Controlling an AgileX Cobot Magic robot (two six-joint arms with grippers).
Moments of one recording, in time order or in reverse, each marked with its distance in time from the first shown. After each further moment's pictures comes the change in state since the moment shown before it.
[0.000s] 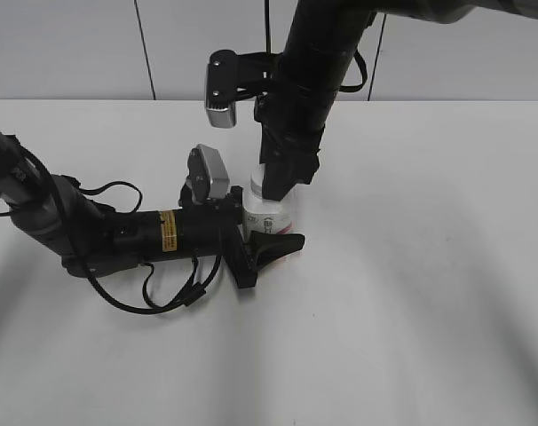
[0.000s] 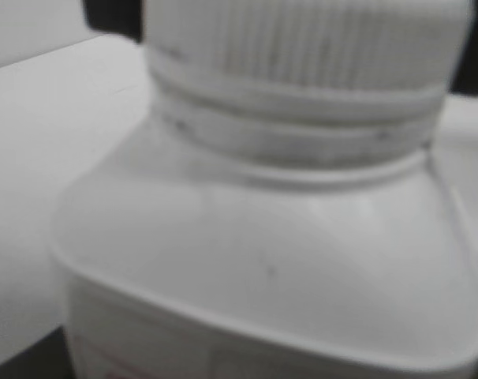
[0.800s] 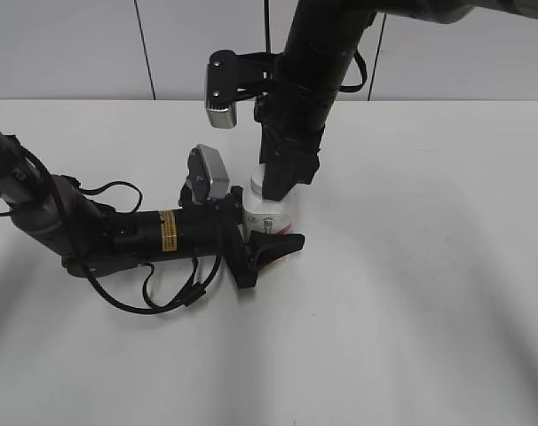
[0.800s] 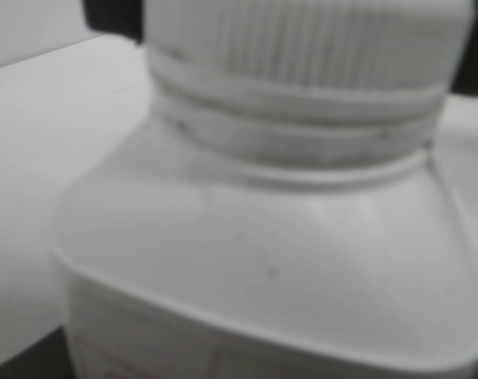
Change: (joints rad) left arm 0.000 0.000 0.000 0.000 0.000 0.000; right arm 0.000 0.000 0.000 0.001 0.000 -0.006
